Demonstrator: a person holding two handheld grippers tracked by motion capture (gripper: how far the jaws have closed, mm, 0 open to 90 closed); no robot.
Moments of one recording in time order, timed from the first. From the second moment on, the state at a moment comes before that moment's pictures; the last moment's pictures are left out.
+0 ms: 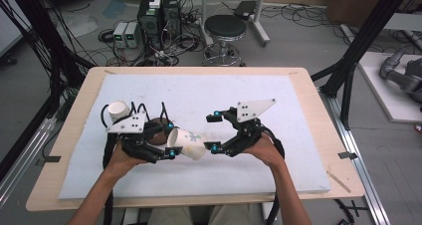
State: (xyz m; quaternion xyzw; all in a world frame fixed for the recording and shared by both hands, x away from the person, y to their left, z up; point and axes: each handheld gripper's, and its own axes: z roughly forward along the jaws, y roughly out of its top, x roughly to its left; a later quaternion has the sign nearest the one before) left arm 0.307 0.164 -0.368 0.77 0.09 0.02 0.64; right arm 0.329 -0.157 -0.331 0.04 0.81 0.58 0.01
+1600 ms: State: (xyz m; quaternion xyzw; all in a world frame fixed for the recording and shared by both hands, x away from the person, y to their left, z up) left arm 0.302 0.162 -0.357 0.75 0.07 0.02 0.65; right arm 0.333 -0.107 -0.355 0.02 0.82 0.56 -0.06
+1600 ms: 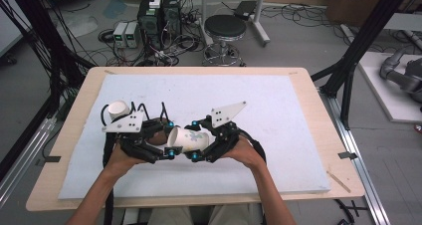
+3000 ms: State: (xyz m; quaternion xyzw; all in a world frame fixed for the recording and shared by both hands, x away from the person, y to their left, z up) left arm 0.304 0.166 -0.359 0.75 0.07 0.03 0.66; right arm 0.333 -0.107 -0.356 0.01 0.83 0.56 -0.07
